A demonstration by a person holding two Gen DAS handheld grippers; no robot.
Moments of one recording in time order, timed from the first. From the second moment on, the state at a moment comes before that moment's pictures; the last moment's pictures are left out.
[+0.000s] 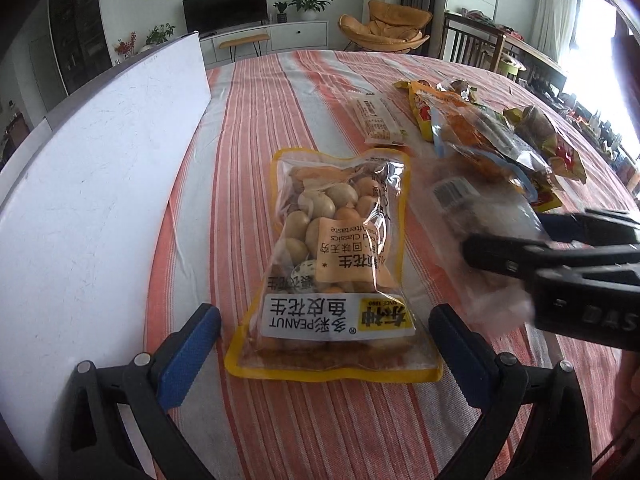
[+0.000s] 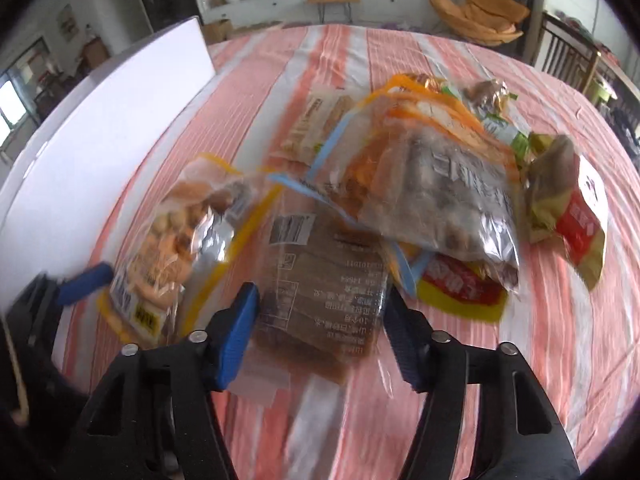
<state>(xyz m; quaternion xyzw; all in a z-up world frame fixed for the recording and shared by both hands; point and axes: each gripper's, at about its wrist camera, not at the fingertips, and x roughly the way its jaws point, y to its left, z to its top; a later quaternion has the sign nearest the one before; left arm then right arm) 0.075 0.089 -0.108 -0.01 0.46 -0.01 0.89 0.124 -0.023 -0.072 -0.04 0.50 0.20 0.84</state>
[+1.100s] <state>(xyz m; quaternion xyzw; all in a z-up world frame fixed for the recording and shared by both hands) 0.039 0.113 -0.032 -0.16 0.48 -0.11 0.85 0.037 -0.162 -0.054 0.30 0.55 0.31 0.72</state>
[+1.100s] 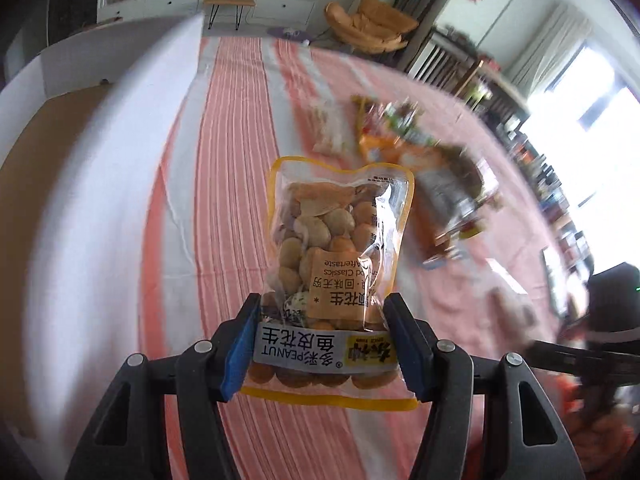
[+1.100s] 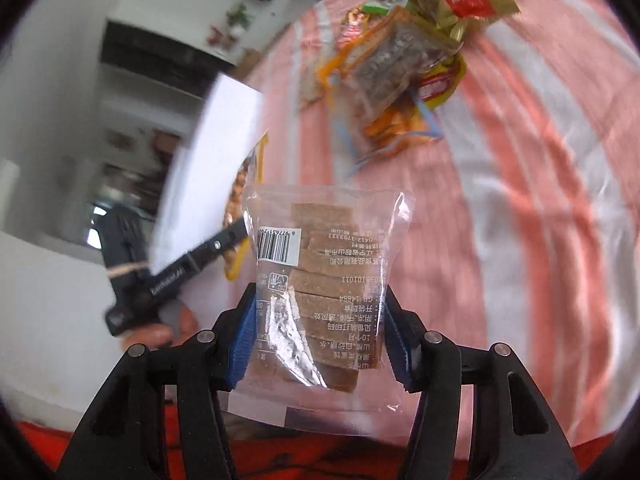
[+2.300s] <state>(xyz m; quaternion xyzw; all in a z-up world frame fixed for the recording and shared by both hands) 0.007 0.095 0.047 -0.10 0.39 -0.10 0.91 0.108 -0.167 -0.055 0.06 0.44 -0.08 0.89</state>
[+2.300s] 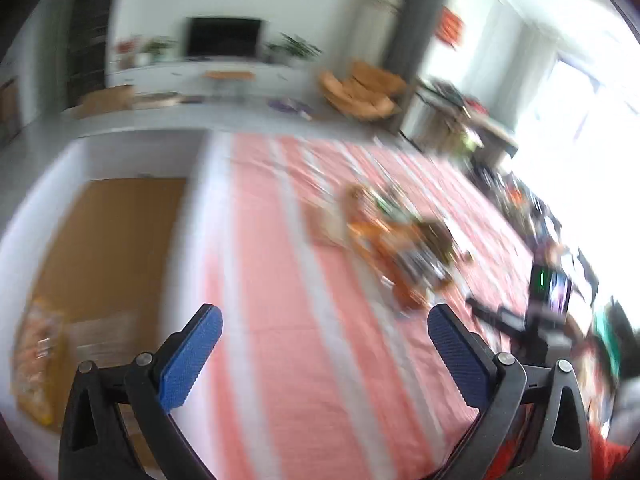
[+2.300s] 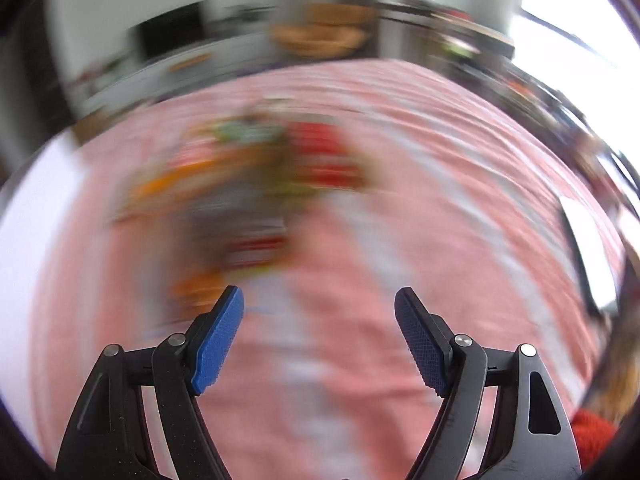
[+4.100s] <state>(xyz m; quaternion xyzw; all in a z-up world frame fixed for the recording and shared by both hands) 0.105 0.032 -0.107 0.01 0.46 -0.04 0.89 0.066 -0.234 -0.080 0.08 0.44 -0.15 0.88</state>
